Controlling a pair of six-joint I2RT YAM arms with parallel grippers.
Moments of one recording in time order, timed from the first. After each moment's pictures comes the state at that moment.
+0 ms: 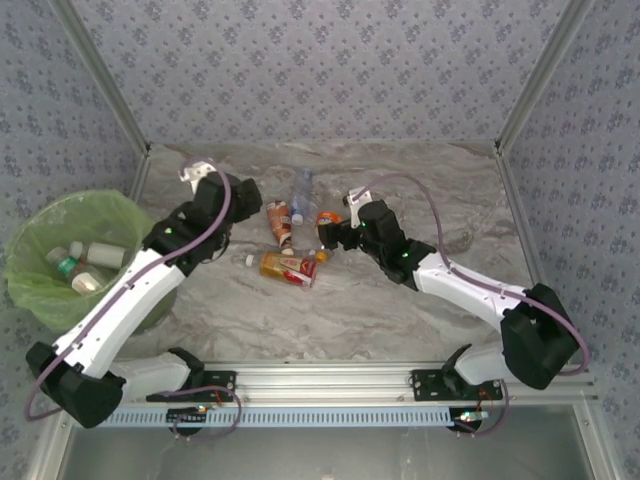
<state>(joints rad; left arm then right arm) -0.60 1.16 1.21 -0.70 -0.56 -0.72 0.71 1.36 0.86 0.04 0.16 0.22</state>
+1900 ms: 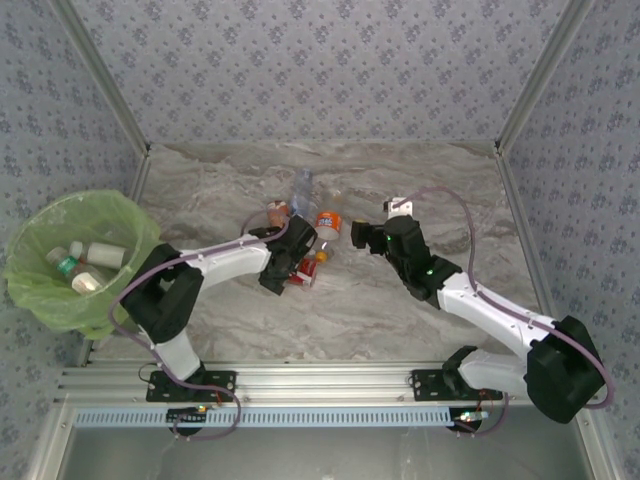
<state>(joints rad) -0.76 1.73 1.06 -0.60 -0.22 -1.73 0.64 1.17 0.69 0.01 0.36 0.40</state>
